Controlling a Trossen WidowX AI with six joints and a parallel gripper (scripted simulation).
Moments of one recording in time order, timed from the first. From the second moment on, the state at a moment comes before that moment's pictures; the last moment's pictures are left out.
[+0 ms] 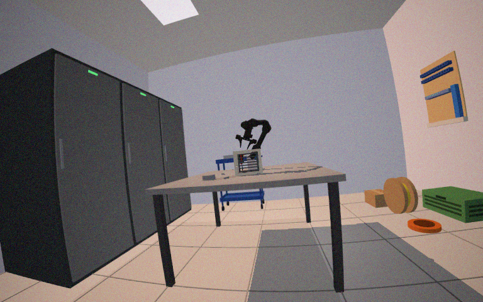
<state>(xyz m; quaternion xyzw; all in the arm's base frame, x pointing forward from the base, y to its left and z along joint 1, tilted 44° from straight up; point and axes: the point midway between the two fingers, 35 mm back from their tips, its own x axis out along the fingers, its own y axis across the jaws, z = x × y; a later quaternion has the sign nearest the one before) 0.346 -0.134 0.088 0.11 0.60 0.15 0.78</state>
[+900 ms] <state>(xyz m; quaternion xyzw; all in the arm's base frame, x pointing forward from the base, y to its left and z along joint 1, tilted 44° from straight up) 0.315 -0.162 0.052 0.28 0.64 0.23 0.68</state>
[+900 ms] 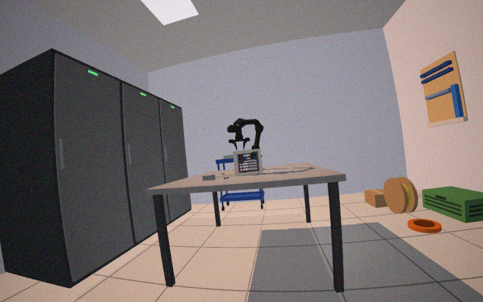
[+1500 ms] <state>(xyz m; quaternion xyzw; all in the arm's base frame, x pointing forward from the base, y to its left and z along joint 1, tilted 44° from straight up) 0.321 -0.145 0.032 0.28 0.63 0.23 0.68</state>
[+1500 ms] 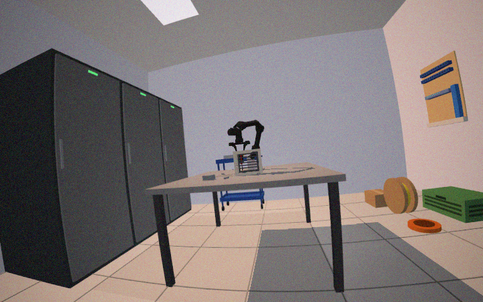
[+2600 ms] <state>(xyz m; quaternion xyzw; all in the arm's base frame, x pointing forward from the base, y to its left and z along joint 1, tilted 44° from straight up) 0.322 -0.117 0.005 0.28 0.63 0.23 0.68</state>
